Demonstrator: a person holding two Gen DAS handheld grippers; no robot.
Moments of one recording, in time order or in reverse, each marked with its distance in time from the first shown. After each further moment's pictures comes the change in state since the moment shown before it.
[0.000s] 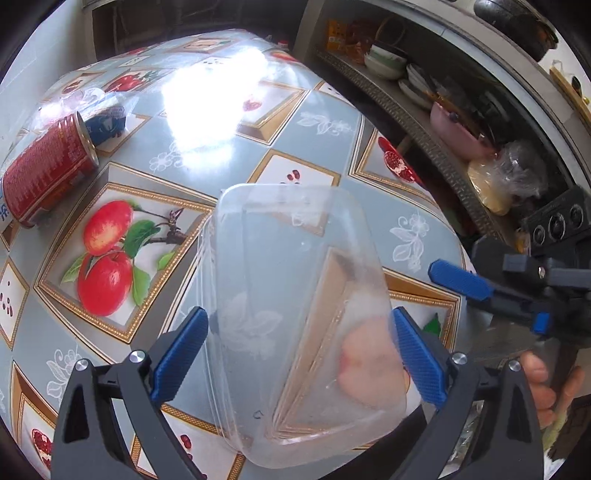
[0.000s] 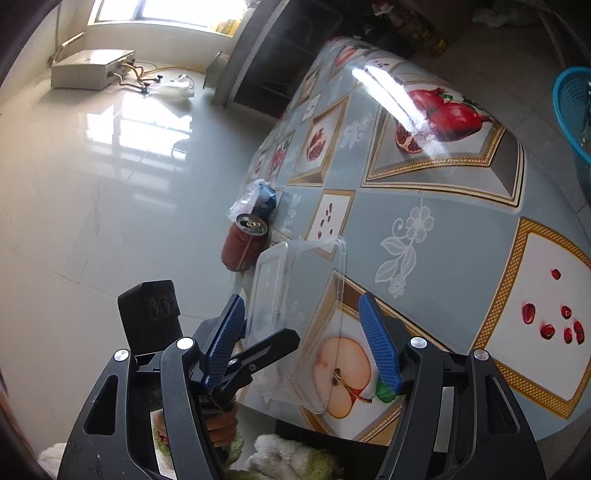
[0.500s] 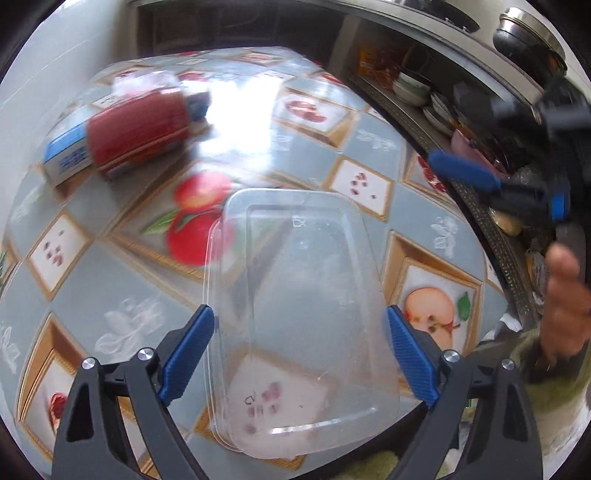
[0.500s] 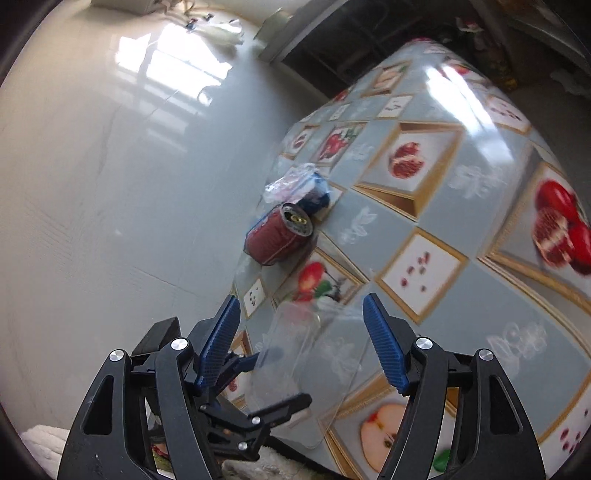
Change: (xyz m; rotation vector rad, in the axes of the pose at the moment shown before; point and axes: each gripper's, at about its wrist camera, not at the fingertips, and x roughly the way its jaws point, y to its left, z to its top) left arm -0.039 0.055 -0.043 -0.095 -0.081 0.059; right arm 0.094 0.113 0.053 -0.352 0.159 -0.029
